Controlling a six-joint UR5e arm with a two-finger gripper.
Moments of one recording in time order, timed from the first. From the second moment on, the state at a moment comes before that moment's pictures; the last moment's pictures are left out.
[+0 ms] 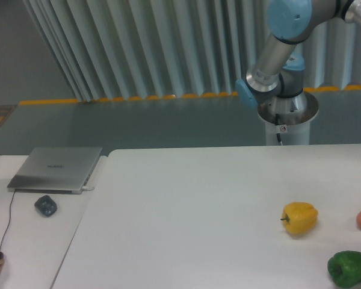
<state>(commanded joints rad) 2.75 -2.06 -1.39 -0.91 1.50 1.58</state>
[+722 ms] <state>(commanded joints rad) 2.65 -1.81 -1.61 -1.11 1.50 1.64</state>
